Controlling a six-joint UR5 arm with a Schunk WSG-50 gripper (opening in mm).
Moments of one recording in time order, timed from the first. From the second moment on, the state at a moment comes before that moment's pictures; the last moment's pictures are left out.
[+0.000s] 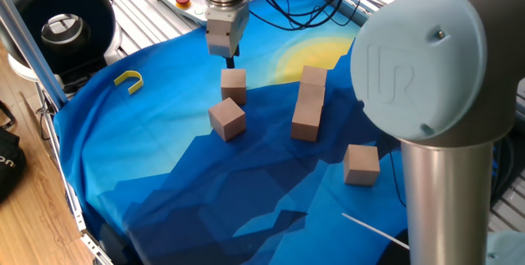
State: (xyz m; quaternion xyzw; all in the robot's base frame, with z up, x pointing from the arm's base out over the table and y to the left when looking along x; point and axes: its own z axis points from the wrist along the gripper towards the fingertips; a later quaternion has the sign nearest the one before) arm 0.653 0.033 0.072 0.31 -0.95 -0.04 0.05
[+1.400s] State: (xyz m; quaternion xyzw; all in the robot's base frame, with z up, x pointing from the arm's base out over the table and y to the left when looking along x) arm 0.634 0.040 0.030 0.32 -0.95 -0.03 0.03
